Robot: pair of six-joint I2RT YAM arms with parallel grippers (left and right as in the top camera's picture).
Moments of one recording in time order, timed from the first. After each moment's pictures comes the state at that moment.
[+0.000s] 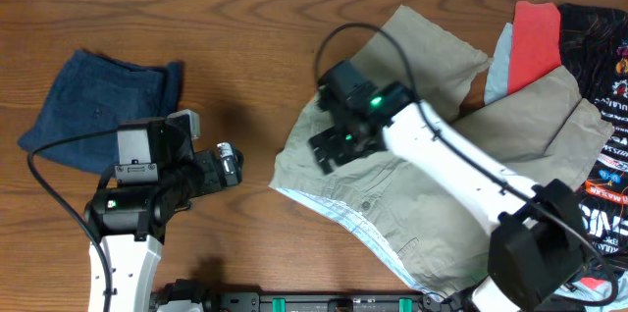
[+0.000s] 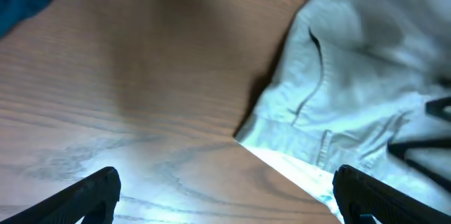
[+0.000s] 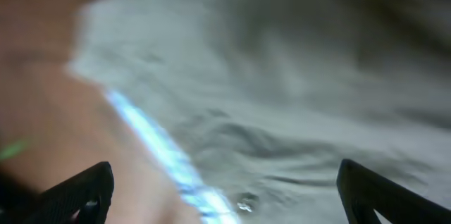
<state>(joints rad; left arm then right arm) 0.04 0.98 0.84 -0.92 0.33 -0.26 0.63 1.78 1.40 -1.01 -0.12 0.26</state>
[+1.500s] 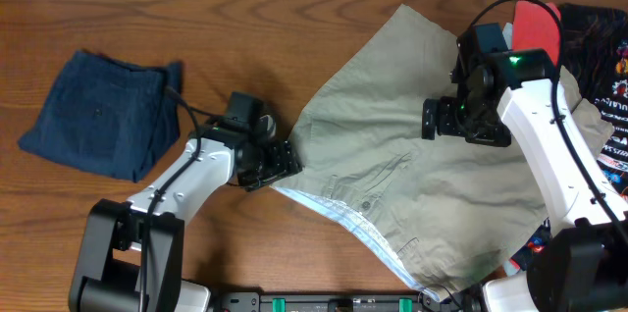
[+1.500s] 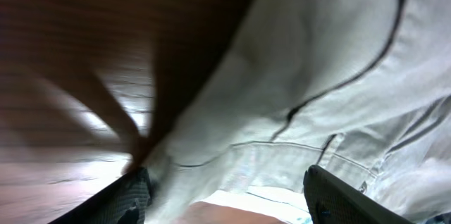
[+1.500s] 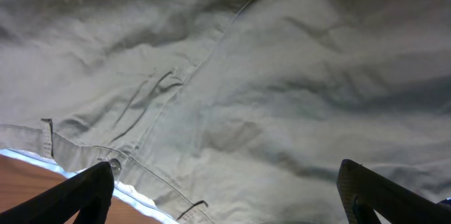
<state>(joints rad) -0.28 1.60 0.83 -0.59 0.44 -0.55 0.15 1.64 1.40 -1.28 -0.03 0.28</state>
